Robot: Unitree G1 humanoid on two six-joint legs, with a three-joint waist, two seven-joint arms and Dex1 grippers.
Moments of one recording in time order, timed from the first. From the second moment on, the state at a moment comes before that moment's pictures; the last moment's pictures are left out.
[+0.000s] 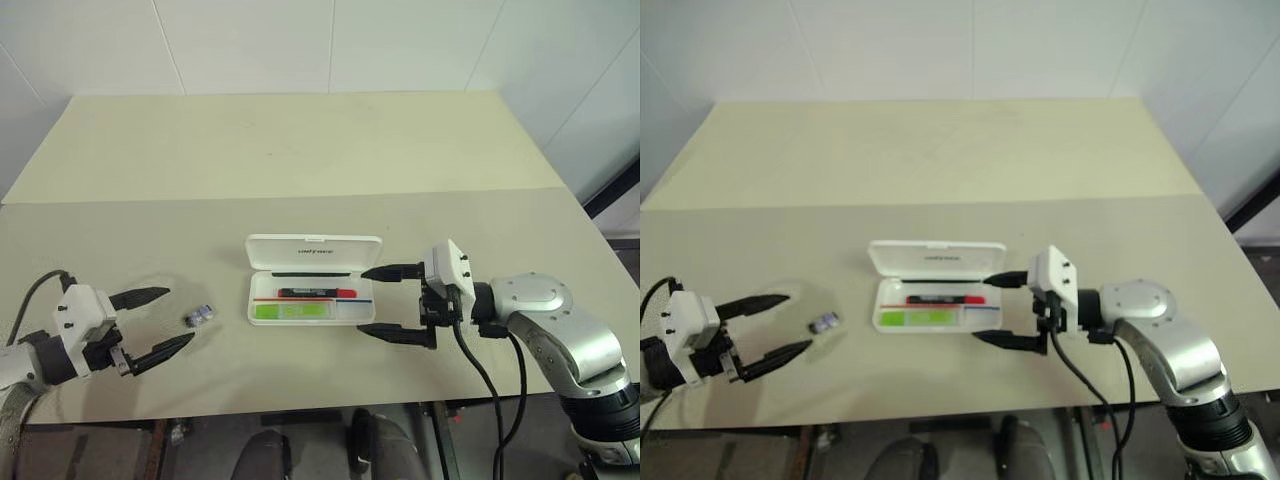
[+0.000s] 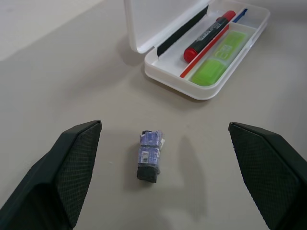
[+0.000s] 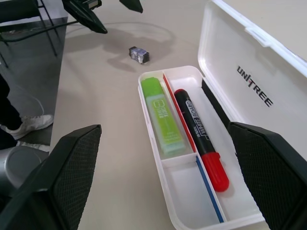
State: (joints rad) left arm 0.23 0.81 0.49 -0.25 -0.51 0.21 -1.03; right arm -0.33 -0.70 0.08 -0.40 0.53 0.51 1.06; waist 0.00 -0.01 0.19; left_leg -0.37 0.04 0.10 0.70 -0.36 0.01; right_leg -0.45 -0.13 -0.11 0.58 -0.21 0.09
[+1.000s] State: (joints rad) left arm -0.16 0.90 0.16 0.21 -0.32 0.16 -1.20; right arm -0.23 -0.70 0.04 -0.52 0.50 0.51 0.87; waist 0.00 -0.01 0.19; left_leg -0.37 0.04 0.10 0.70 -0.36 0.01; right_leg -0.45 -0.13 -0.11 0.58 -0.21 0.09
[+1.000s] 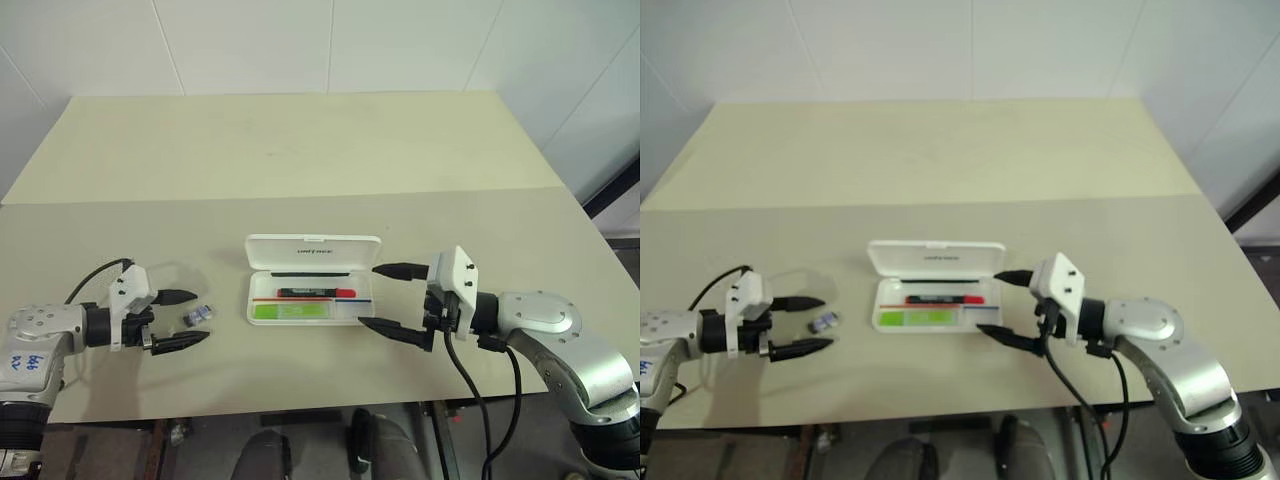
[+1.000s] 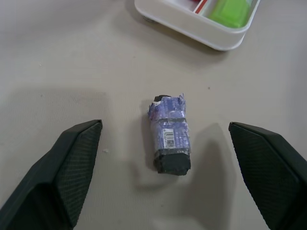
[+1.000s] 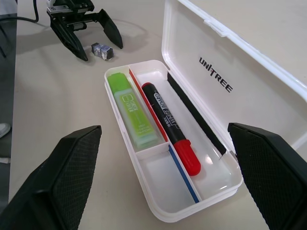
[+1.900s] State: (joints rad) left arm -0.40 0.84 0.20 0.21 -0.29 0.11 -1.02; right arm -0.19 -0.76 0.00 -0.53 0.51 0.51 0.86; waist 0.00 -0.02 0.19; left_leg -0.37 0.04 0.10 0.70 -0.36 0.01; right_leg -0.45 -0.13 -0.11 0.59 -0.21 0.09
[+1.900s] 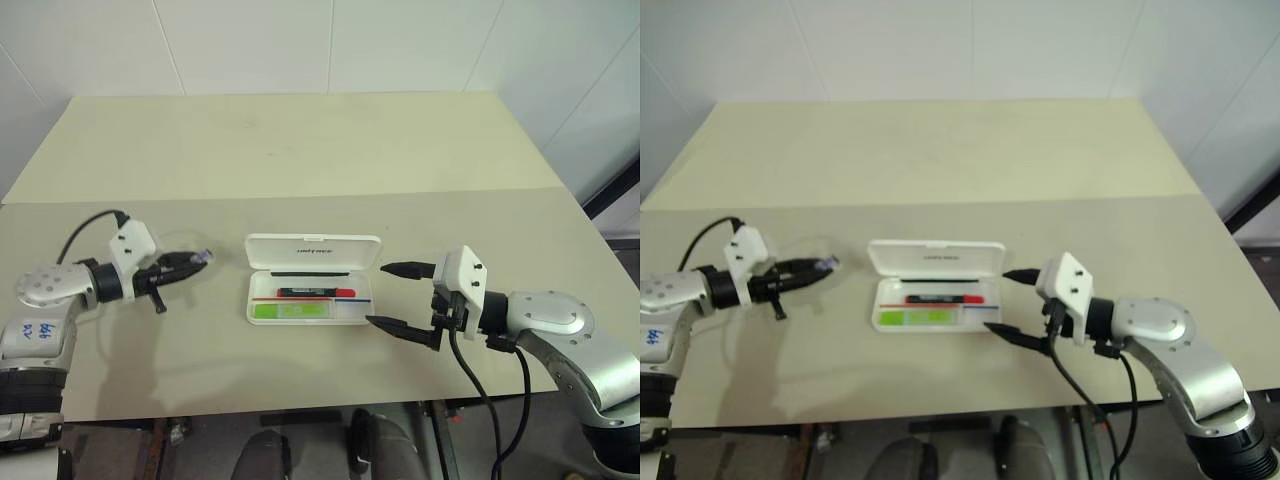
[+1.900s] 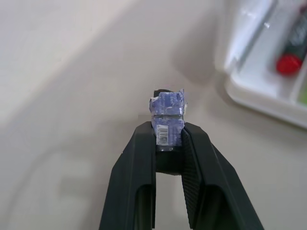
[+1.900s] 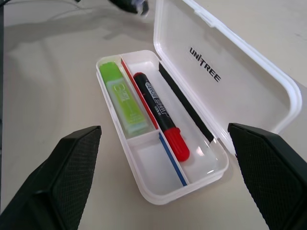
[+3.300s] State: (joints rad) left arm -0.77 0.48 -0.15 -0.03 -0.45 0.29 -1.22; right arm 0.48 -0.76 -0.58 -0.59 0.65 0.19 1.20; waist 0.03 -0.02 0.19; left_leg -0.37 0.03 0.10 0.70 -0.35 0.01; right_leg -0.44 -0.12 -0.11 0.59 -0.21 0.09
